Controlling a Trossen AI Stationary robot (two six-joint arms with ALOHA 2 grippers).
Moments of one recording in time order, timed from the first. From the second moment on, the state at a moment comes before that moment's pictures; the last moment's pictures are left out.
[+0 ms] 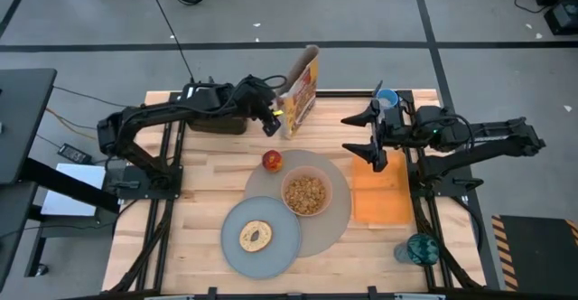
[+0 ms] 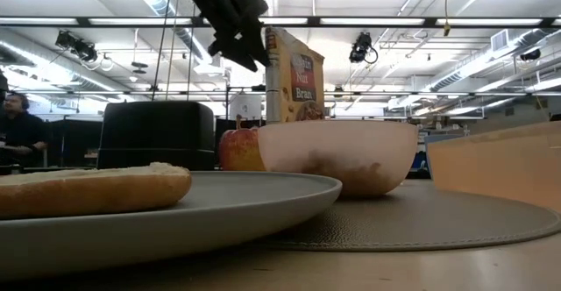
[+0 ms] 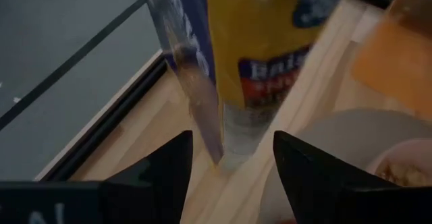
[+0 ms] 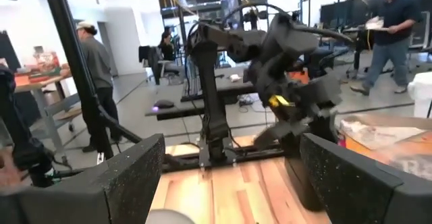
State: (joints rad) left arm 0.36 1.54 1.33 -0.52 -0.18 -0.16; right arm 0.04 0.80 0.80 0.08 0.08 0.11
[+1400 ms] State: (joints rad) left arm -0.26 1.27 1.33 -0.52 -0.36 -0.47; right arm 0.93 1.46 1.67 -1.50 -0.23 0.94
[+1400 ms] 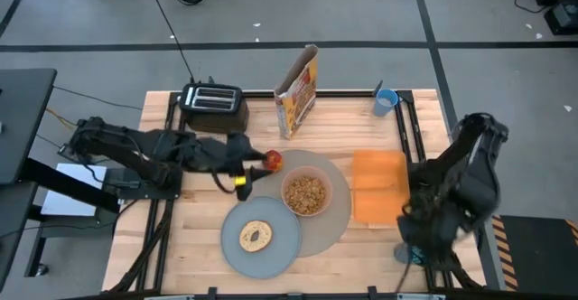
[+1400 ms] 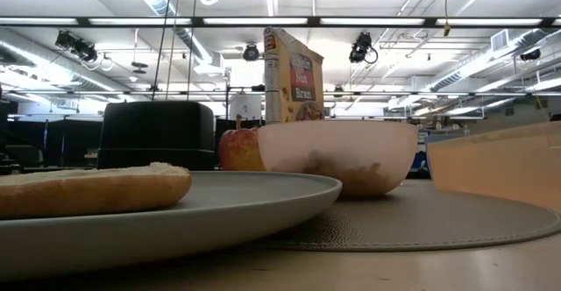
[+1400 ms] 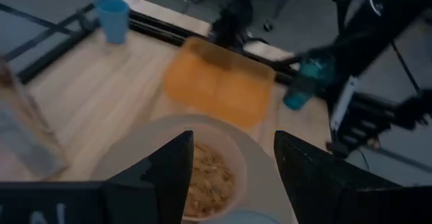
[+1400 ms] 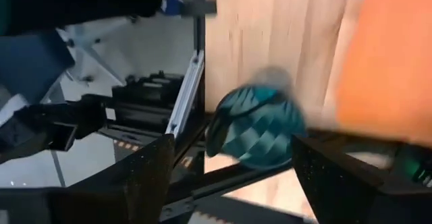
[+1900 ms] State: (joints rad) left arm -0.49 1.44 1.33 -0.44 -0.36 -0.47; right arm 1.08 1.63 1.67 -1.50 -0.31 1.15
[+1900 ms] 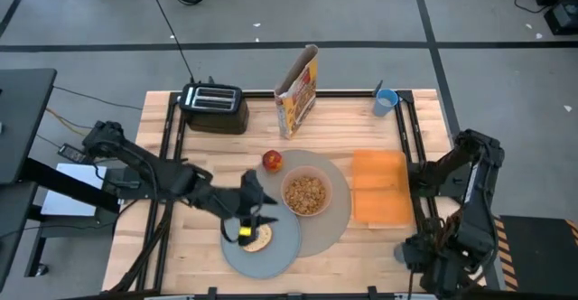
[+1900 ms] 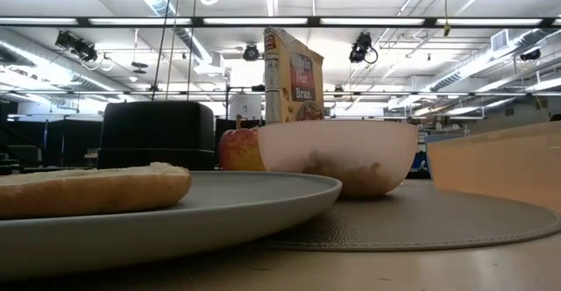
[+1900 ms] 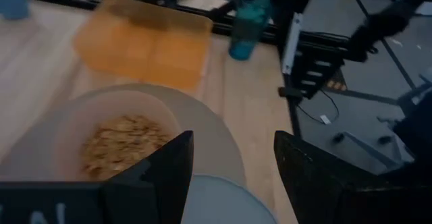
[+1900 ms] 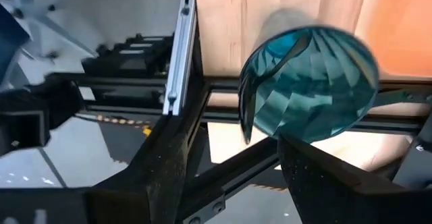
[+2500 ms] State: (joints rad) left arm -0.53 1.62 1.33 -0.26 -0.37 -0.43; right arm 1.12 1.68 1.65 -1.51 -0.26 1.13
